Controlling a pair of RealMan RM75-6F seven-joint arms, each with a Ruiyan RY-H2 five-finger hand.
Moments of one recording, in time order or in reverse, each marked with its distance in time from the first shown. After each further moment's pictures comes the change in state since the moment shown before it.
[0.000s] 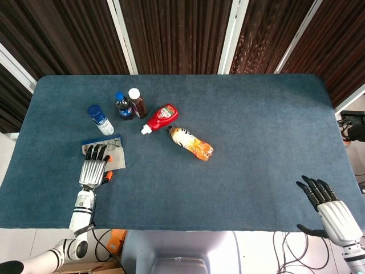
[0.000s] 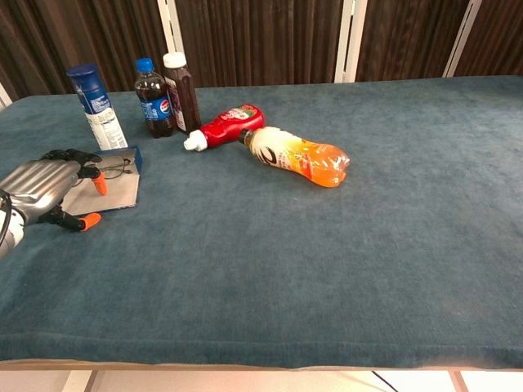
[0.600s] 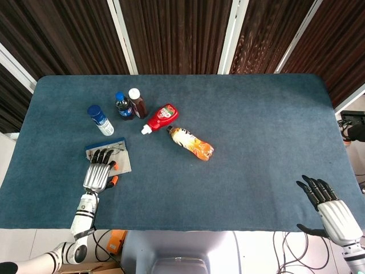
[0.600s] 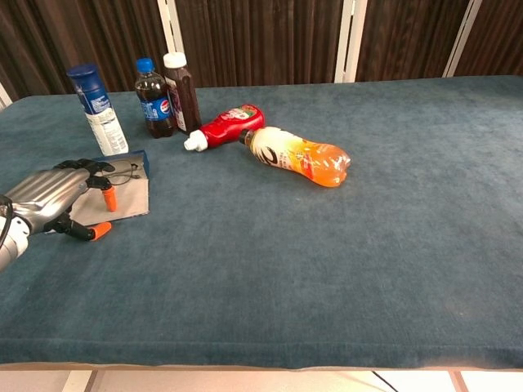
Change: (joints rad) left arm 0.014 0.047 0.027 -0.124 0.010 -0.037 -0.048; right arm 0.002 -0.001 0.002 0.000 0.003 -0.003 0.001
